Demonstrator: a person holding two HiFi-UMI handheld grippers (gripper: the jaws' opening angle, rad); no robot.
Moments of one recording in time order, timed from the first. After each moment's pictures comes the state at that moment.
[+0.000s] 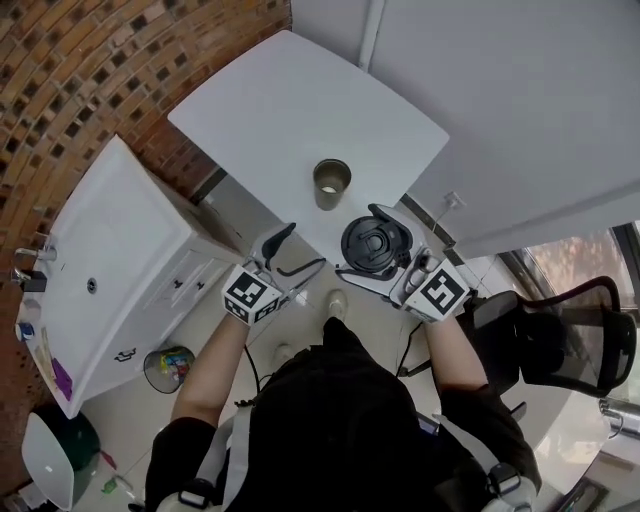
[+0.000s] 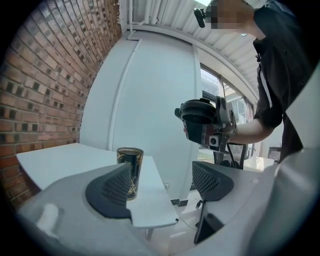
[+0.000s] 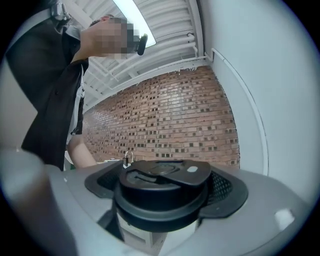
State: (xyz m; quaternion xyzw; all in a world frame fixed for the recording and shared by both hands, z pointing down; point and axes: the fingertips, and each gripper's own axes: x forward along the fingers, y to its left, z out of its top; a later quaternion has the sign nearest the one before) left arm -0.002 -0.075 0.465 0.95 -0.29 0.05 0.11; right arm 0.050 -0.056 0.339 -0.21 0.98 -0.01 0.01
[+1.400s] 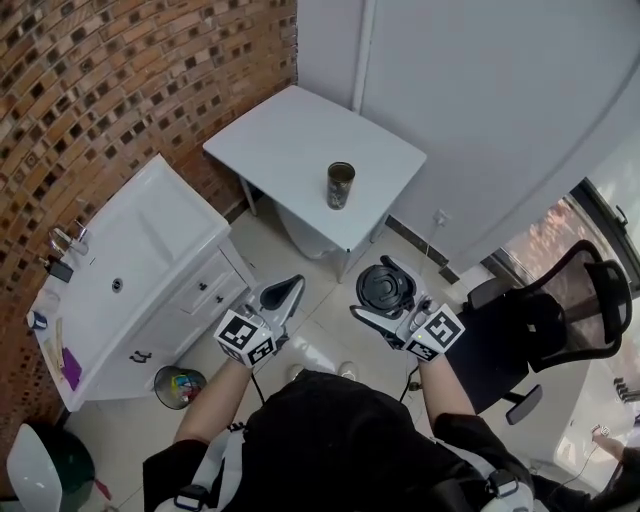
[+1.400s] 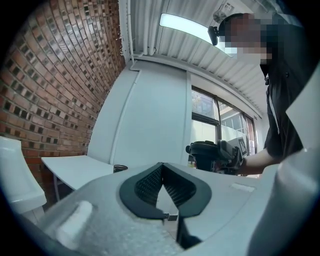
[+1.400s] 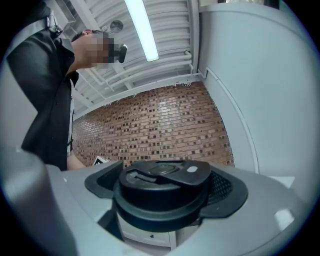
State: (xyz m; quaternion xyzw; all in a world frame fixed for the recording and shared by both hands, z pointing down) left arm -0.078 0.132 0.350 0.94 -0.32 -0.05 0.09; right arm 0.040 0.159 0.304 -0.30 0.95 -0.03 0.07
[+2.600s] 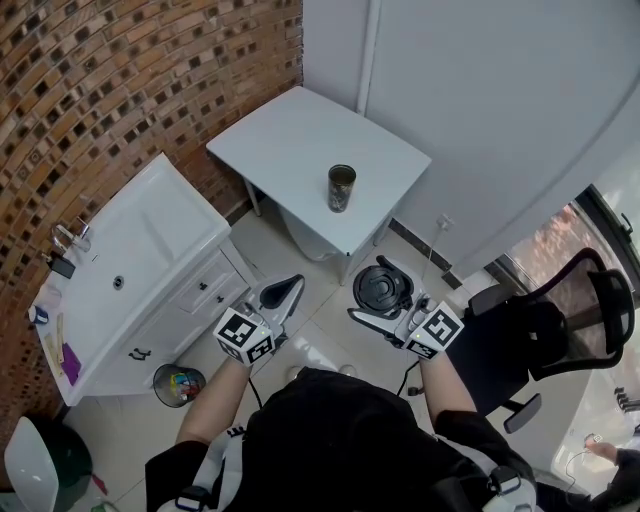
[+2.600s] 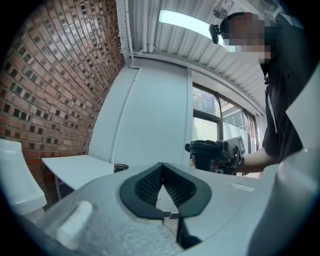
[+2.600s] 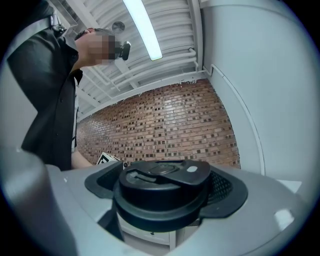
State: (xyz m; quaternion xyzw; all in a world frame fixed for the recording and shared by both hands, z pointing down) left arm -0.070 0.120 0.353 0.94 -0.33 -0.04 0.09; right arm 0.041 0.148 0.308 -0.26 0.96 -0.01 0.06
